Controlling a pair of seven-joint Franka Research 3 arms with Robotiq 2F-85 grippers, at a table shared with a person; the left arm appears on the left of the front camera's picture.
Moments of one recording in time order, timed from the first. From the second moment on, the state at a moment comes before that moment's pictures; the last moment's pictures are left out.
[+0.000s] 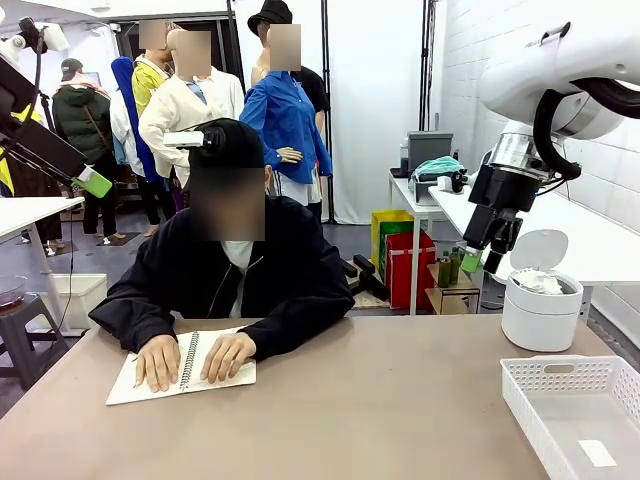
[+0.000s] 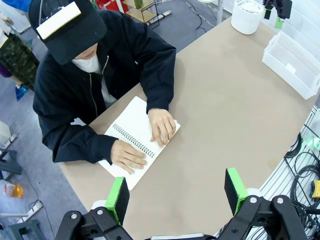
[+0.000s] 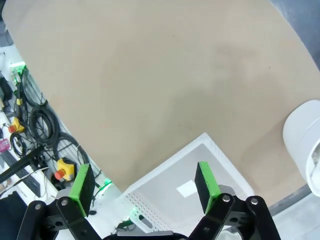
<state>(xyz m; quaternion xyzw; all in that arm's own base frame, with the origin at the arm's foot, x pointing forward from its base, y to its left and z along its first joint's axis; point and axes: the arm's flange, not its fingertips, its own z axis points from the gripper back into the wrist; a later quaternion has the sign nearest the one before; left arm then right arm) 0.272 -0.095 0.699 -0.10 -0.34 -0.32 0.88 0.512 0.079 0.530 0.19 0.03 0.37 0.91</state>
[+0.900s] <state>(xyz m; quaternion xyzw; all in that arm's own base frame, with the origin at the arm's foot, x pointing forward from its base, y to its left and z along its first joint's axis) 0.272 -0.095 0.699 -0.10 -0.34 -0.32 0.88 0.513 0.081 0.532 0.19 0.03 0.37 0.91</state>
